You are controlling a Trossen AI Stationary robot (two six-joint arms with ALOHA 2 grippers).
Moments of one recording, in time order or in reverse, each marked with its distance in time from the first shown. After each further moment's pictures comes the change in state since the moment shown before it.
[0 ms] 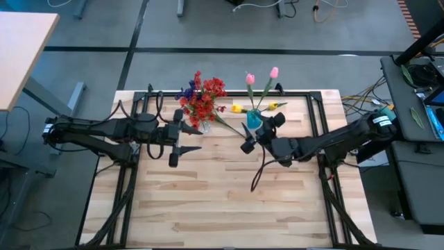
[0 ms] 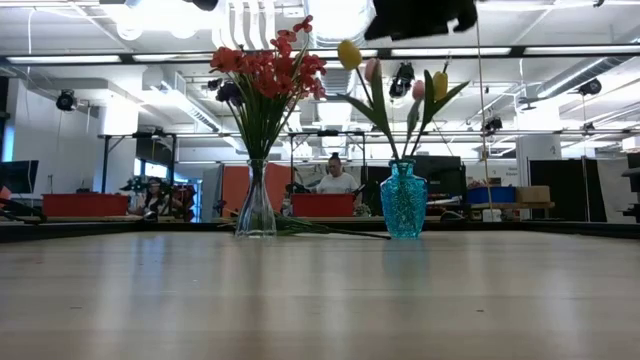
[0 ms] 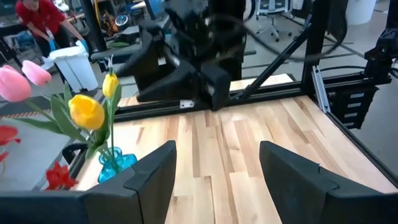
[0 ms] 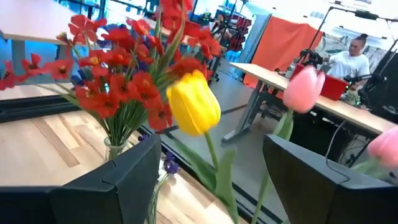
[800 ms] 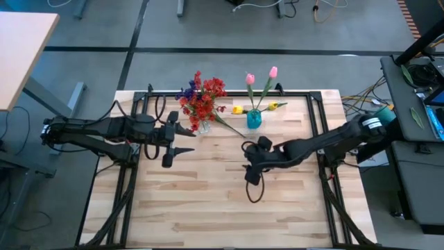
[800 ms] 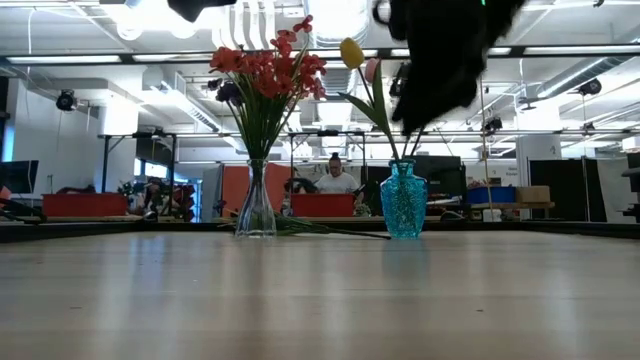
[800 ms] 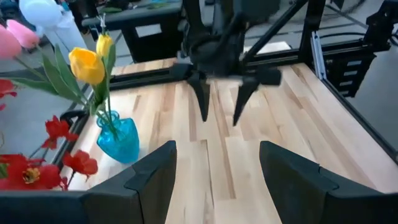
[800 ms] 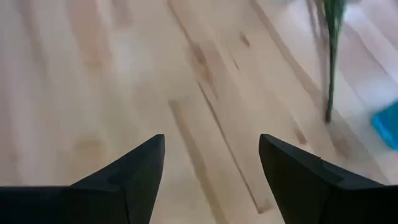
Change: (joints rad) left arm 0.000 -0.059 0.000 -0.190 0.000 -0.013; right arm 0.017 0.133 0.164 -0.849 -0.783 0.673
